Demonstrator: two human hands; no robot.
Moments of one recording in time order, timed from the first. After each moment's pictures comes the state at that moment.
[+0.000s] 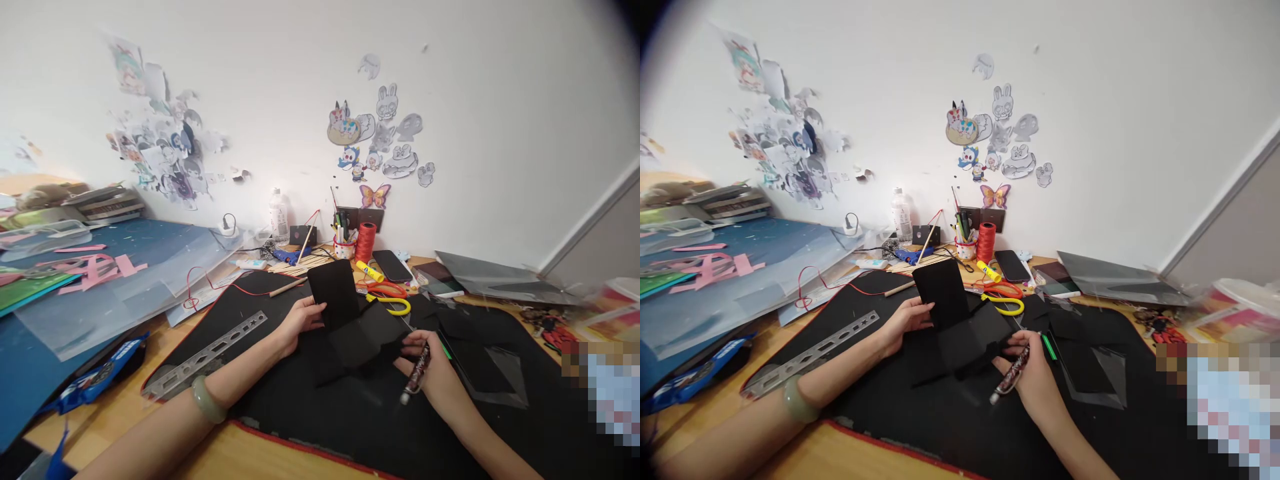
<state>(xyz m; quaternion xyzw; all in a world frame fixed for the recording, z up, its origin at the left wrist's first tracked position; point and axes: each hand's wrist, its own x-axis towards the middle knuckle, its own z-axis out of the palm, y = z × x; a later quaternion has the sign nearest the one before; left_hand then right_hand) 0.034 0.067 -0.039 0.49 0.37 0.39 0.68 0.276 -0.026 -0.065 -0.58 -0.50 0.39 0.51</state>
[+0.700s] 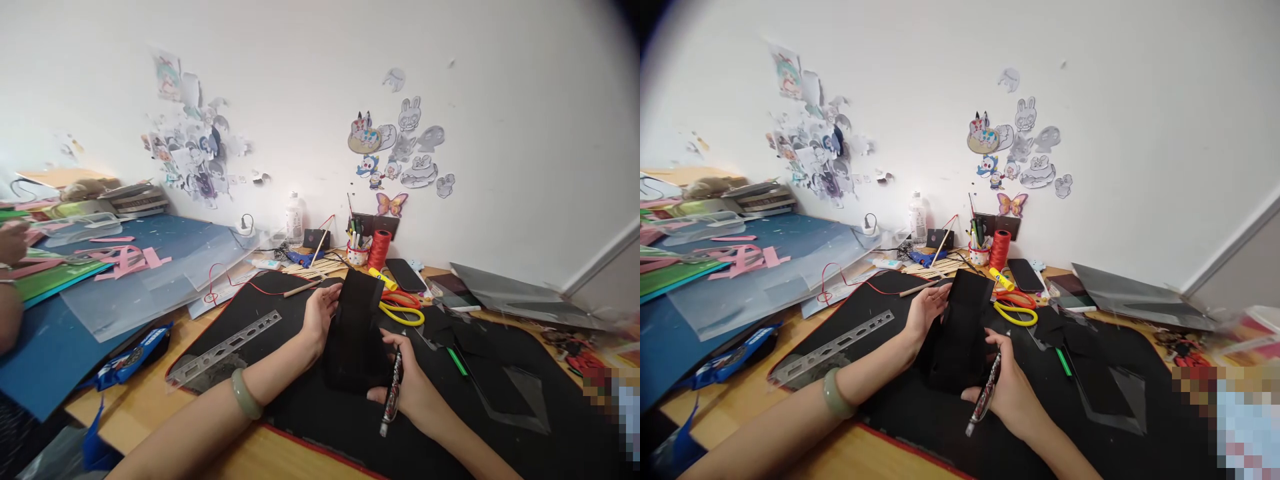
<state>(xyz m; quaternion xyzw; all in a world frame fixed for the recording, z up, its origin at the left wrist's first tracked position) 0.057 0.071 -0.020 0.31 0.37 0.54 0.69 0.230 -0.023 -0.055 -0.53 -0.66 0.37 0.40</state>
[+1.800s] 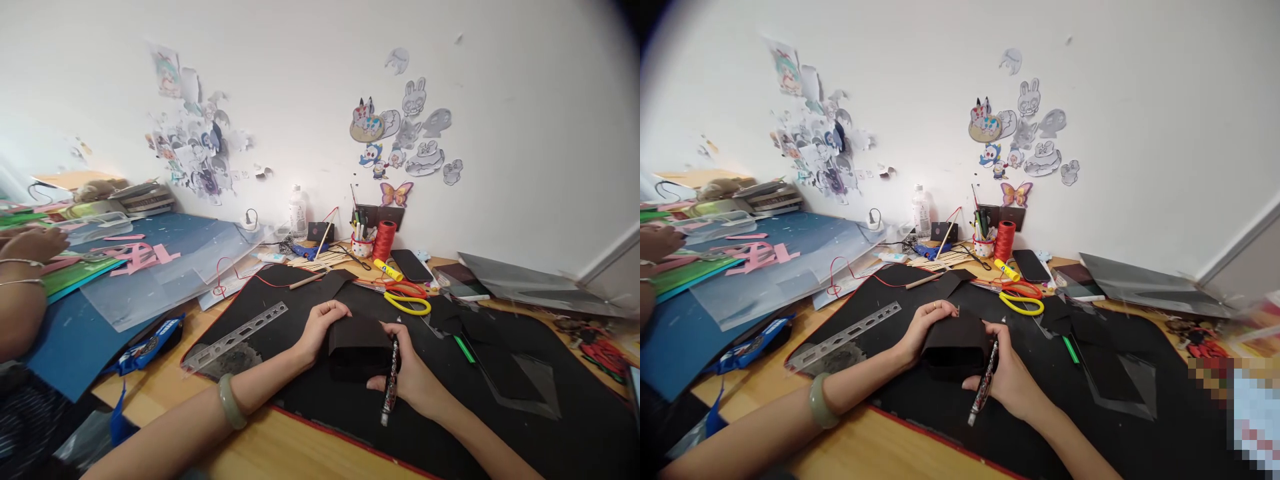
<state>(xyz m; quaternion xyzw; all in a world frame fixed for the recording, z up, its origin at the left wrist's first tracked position) 0.039 0.036 -0.042 0.51 0.37 0.48 0.61 0.222 -0.022 -0.055 -0.49 -0.68 0.40 0.37</state>
